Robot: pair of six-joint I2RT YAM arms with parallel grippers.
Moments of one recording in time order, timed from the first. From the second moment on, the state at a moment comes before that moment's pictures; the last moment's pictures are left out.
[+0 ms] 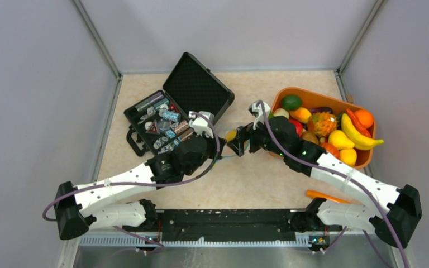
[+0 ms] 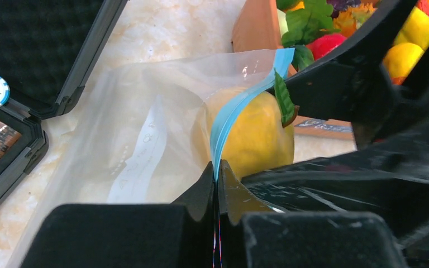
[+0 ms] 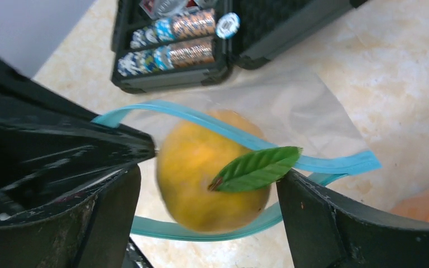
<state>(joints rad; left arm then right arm) -1.08 1.07 0.85 -0.11 -0.45 -0.57 0.83 1.07 0.84 -0.15 -0.01 0.32</state>
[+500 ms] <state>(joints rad) -1.01 1.06 0.81 -0.09 -0.39 -0.65 0.83 1.00 0.93 -0.24 0.06 0.38</state>
